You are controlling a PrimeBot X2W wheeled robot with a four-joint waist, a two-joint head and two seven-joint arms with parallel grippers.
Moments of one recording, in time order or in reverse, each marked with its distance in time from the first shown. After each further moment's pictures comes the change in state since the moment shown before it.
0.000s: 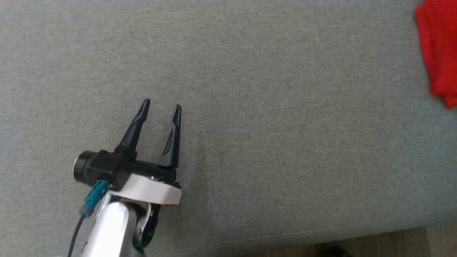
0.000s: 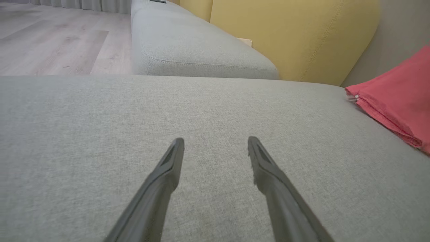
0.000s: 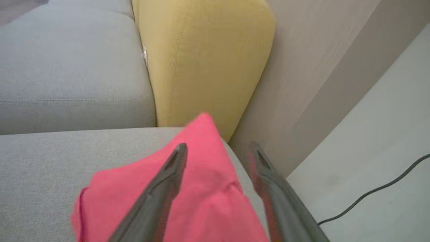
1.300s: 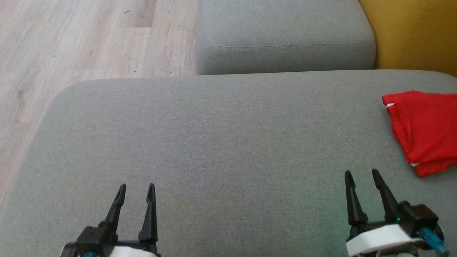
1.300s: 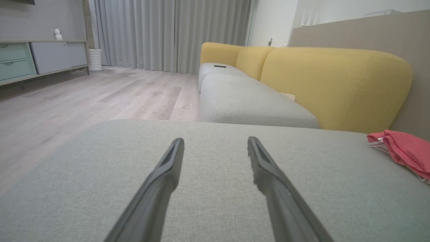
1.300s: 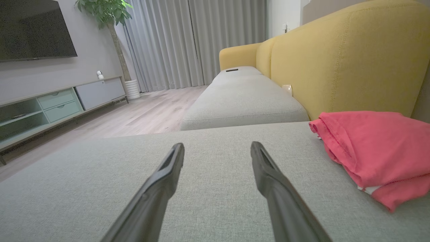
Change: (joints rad) left arm 0.364 0.002 0.090 -0.033 -0.016 0.084 -0.006; right arm 0.666 0.438 0.448 0.092 0.001 0.000 -0.683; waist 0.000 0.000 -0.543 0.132
